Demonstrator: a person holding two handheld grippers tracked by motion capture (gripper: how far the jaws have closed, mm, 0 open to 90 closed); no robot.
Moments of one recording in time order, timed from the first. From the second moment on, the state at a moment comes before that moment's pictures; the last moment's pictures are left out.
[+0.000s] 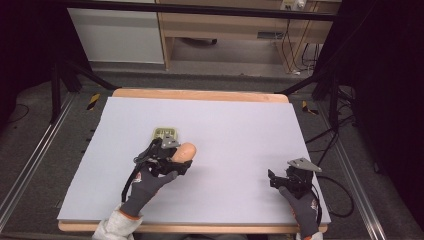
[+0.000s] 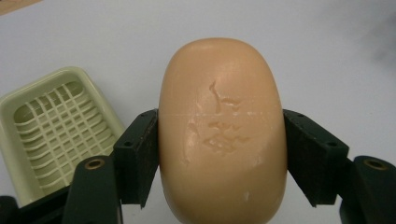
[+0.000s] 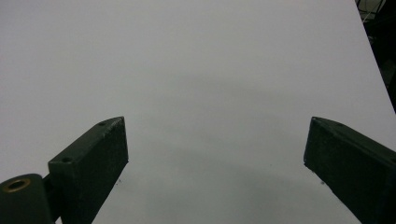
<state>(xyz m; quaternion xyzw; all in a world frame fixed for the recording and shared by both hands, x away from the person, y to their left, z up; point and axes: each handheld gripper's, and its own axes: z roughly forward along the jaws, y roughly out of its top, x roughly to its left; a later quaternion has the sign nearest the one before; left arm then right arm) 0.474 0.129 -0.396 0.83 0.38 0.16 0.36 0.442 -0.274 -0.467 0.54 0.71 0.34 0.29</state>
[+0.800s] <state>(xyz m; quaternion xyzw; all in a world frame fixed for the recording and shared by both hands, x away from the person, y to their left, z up) 0.484 0.154 -0.386 0.81 0.41 0.19 0.38 0.442 -0.273 -0.467 0.55 0.71 0.34 0.29</state>
